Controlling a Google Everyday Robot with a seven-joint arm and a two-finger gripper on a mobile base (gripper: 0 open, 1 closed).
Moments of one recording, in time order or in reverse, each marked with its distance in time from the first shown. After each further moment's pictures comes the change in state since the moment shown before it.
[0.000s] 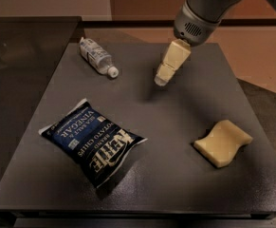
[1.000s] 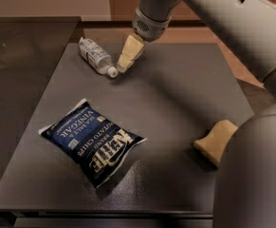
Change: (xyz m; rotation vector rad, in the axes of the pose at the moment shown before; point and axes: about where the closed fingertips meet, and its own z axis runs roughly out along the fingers) arm -0.082 -0.046 0.074 0.045 0.031 0.186
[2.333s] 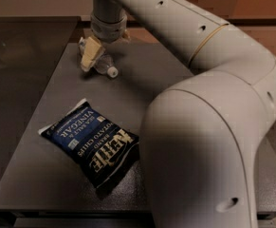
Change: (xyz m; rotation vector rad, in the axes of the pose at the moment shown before) arm -0.085 0.029 0.061 0.032 0.096 0.119
